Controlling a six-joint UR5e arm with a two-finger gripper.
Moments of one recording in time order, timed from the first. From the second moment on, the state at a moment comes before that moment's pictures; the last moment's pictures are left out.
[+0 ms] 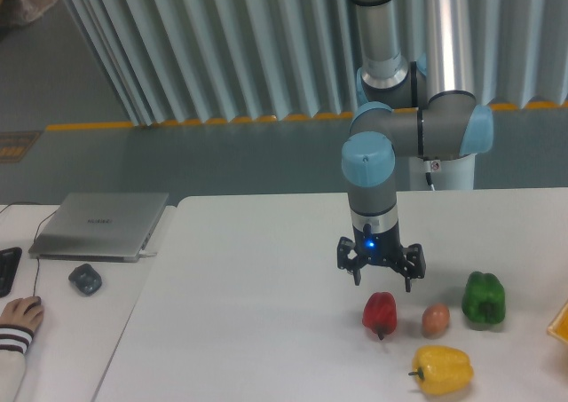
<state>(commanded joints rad) 2.12 -1.95 -1.58 -1.10 1.59 0.17</state>
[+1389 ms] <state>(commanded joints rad) 2.11 -2.04 -1.55 -1.08 1.60 0.22</state>
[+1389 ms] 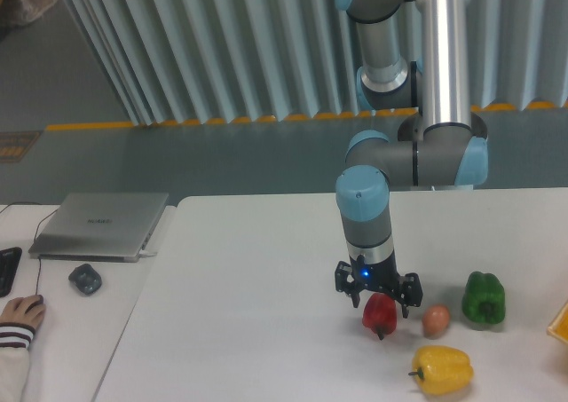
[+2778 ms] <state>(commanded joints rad) 2.25 -1.85 -1.54 -1.20 1.59 0.89</state>
